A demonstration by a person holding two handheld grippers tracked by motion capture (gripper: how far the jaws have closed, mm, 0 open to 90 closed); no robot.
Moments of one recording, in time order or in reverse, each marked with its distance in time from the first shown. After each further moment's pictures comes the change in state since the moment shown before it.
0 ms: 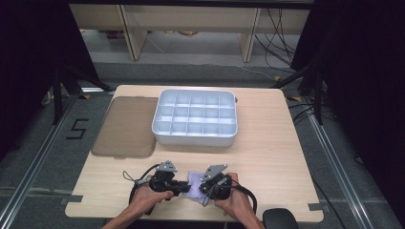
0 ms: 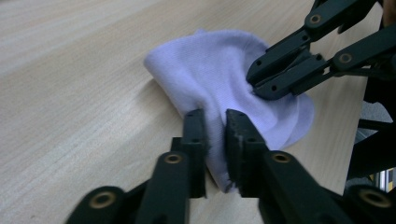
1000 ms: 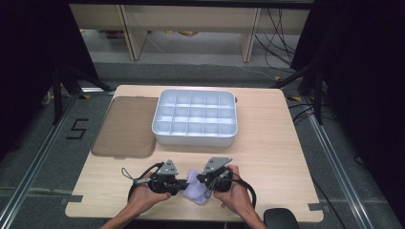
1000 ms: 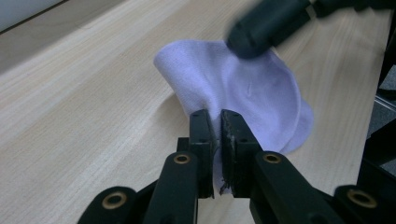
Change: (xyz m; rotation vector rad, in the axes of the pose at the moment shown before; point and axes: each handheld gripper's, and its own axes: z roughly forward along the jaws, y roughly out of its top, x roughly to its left) left arm -0.010 0.008 -0.010 0.011 0.085 0.145; right arm -0.015 0.015 -0.009 -0.155 -0.027 0.019
